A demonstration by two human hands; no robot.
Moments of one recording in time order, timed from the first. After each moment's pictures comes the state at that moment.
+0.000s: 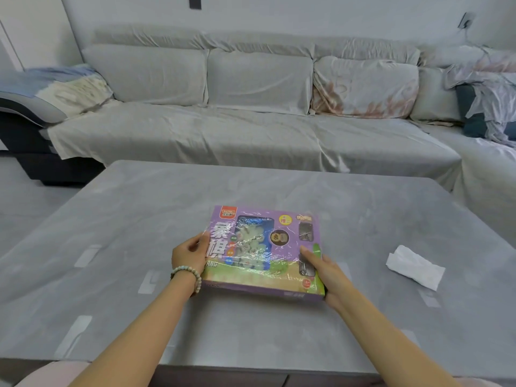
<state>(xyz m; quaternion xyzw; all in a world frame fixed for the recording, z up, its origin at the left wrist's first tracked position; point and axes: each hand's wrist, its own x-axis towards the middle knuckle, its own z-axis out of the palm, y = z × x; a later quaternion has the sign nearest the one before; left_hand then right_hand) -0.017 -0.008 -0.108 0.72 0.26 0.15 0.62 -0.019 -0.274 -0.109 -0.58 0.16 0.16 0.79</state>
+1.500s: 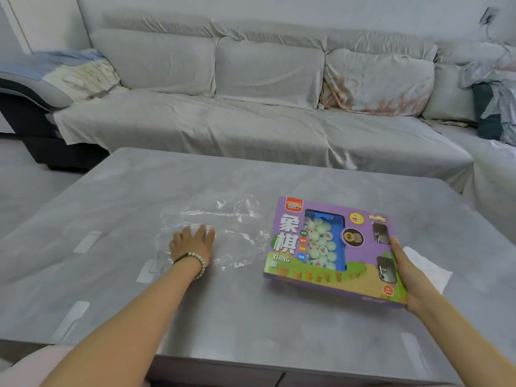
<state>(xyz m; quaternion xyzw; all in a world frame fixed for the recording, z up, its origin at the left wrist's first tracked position) 0.011 0.008 -0.132 0.97 0.20 -0.03 0.15 -0.015 -0.400 -0.087 -0.59 0.25 0.10 0.76</state>
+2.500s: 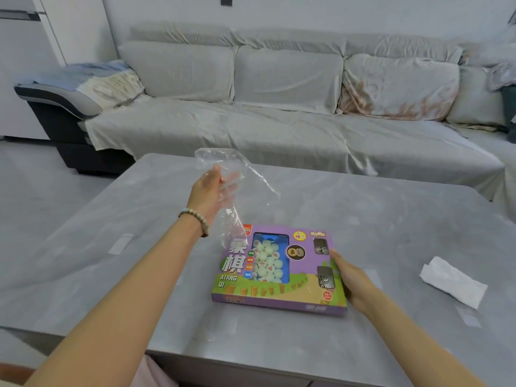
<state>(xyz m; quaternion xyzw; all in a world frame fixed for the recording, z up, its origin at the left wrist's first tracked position) 0.013 0.024 0.003 0.57 0.09 0.10 0.81 -0.014 -0.262 -0.098 -0.68 0.19 0.19 0.68</state>
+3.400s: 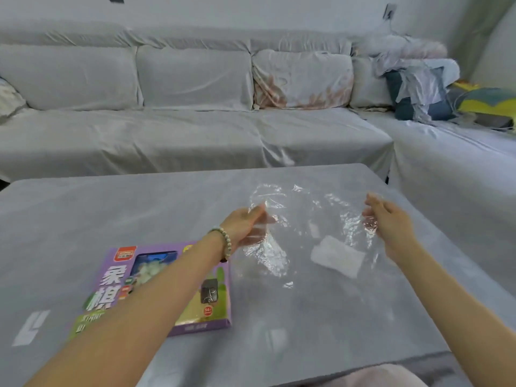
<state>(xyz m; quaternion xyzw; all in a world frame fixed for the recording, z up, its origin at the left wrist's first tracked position) 0.043 -0.248 -0.018 0.70 0.02 -0.20 0.68 0.018 -0.528 -0.024 -0.71 0.21 -0.18 0.65</state>
